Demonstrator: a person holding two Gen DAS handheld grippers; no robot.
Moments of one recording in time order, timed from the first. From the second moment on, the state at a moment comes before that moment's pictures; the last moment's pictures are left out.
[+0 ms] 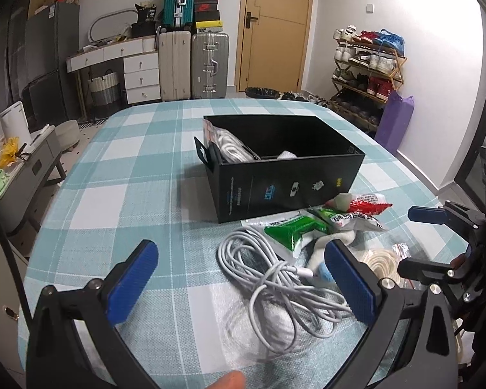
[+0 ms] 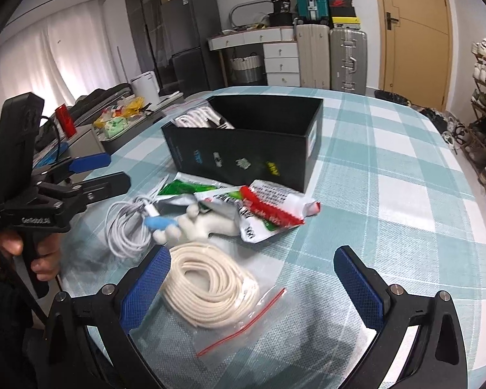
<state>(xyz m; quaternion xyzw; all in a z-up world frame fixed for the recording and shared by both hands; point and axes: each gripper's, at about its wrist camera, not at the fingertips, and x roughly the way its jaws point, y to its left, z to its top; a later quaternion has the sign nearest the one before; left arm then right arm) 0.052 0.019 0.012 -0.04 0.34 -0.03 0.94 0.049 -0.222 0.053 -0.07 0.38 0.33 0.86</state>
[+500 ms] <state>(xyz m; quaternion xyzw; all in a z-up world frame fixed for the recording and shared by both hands) 0.050 0.015 0.003 -0.03 0.36 -0.05 0.93 0.032 -0.192 0.032 -0.17 0.40 0.37 0.82</state>
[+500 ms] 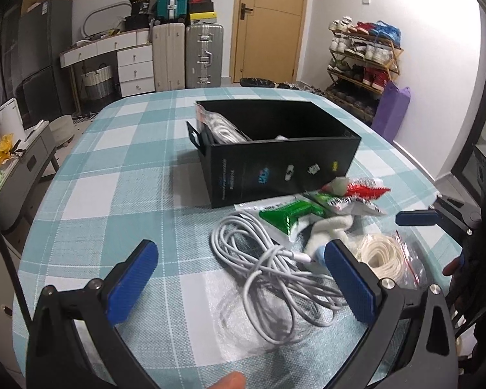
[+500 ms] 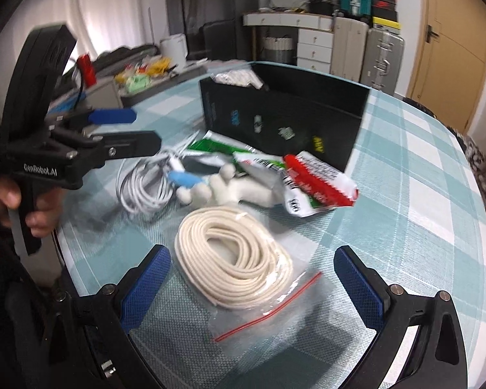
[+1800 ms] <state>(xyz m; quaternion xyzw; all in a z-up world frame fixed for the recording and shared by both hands) 0.057 0.038 -0.022 -0.07 0.43 -0.05 0.90 0.036 -0.176 0.021 -0.19 0.41 0.39 0.80</state>
